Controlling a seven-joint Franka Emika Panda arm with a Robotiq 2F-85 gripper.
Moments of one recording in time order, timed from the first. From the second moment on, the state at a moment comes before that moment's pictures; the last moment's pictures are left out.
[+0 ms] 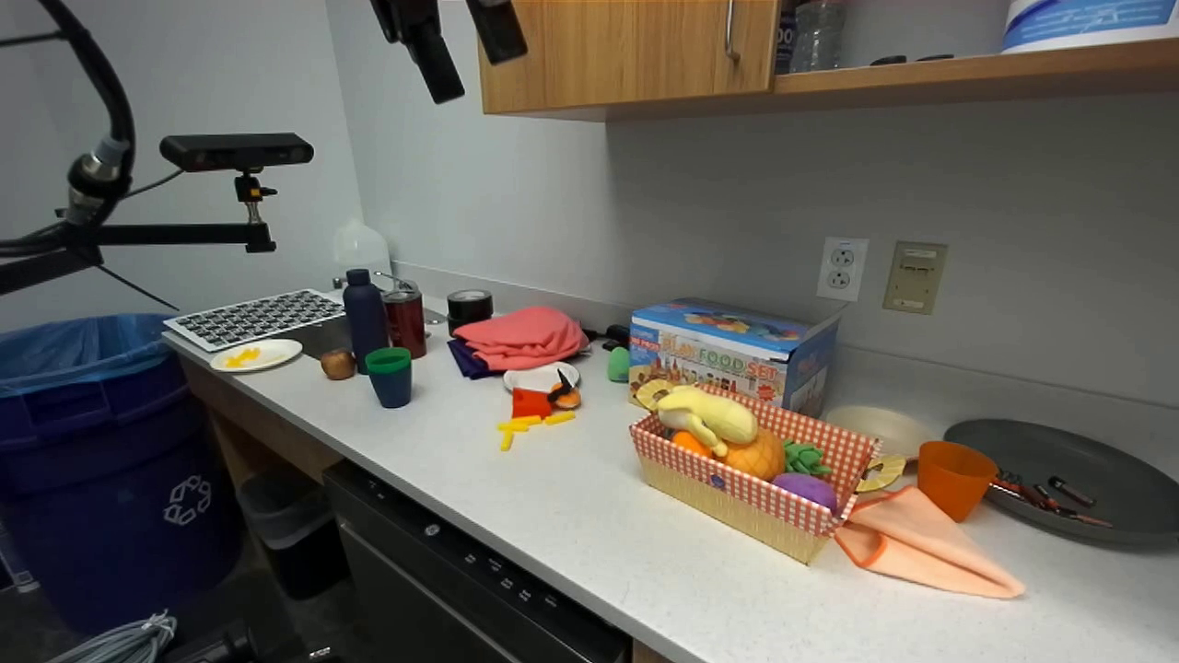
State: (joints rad) arm -0.05 -0.86 0.01 -2.33 -0.18 1.79 0.10
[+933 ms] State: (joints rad) arm -0.05 -0.89 0.01 -2.32 -0.18 1.79 0.11
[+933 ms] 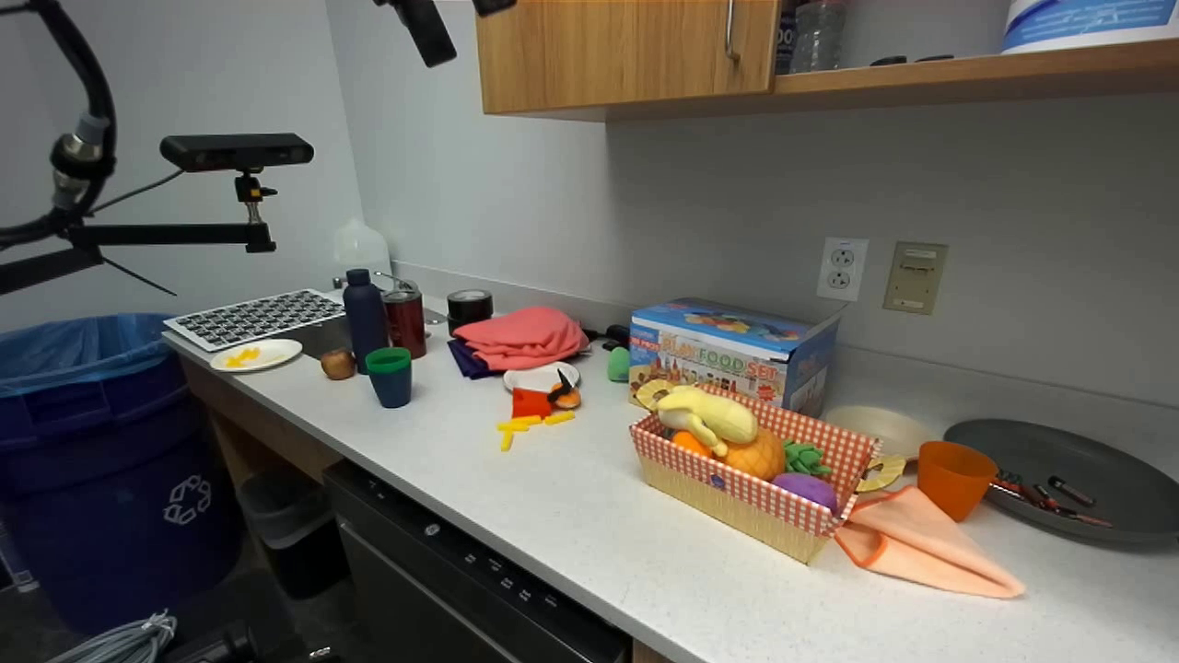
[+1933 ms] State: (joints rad) arm -0.13 -0.91 -0.04 -2.20 -0.21 1.79 0.12
